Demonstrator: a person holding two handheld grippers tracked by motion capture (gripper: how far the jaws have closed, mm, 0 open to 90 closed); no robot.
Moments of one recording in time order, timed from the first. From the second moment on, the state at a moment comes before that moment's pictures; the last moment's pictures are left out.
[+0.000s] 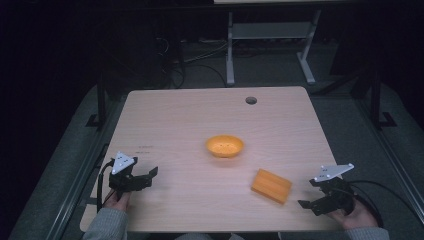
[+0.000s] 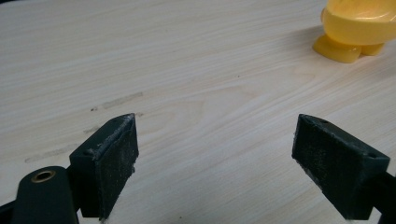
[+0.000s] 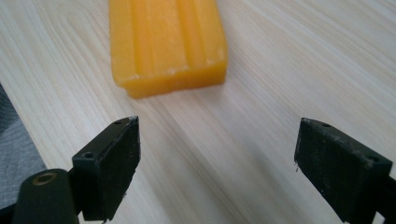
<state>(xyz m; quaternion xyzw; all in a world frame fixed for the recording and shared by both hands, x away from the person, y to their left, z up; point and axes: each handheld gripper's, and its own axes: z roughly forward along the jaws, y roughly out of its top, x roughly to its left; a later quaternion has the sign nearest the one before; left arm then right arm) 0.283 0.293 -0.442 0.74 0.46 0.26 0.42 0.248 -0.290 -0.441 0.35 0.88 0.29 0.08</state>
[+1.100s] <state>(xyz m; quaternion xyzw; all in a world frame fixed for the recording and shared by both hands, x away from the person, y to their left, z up) 0.280 0.296 -0.439 0.74 0.45 0.27 0.42 0.291 -0.192 -0.422 0.25 0.94 0.22 0.07</state>
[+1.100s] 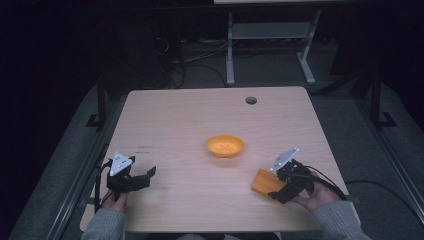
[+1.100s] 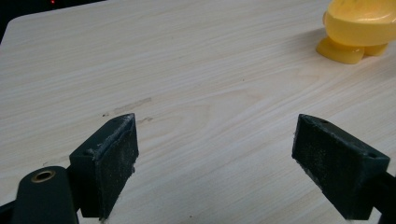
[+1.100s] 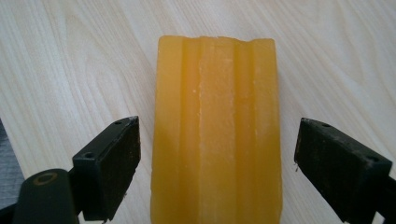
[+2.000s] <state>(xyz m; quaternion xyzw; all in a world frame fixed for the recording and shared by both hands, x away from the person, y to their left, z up) 0.279 0.299 -0.437 0.74 0.45 0.28 0.42 0.308 -0.167 -0.441 0.24 0.96 0.14 0.05</state>
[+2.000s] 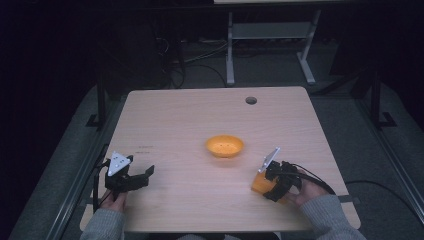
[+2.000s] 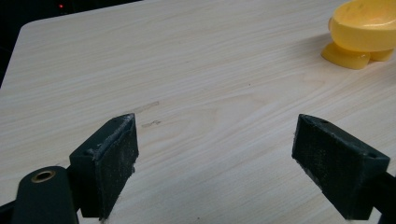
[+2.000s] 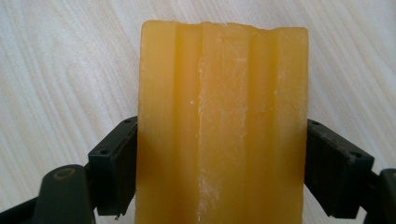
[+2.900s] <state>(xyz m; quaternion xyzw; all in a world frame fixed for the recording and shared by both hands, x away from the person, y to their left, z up) 0.278 0.300 -0.436 0.73 0.46 0.29 0.41 0.329 -0.153 -0.397 0.20 0.97 0.16 0.04</state>
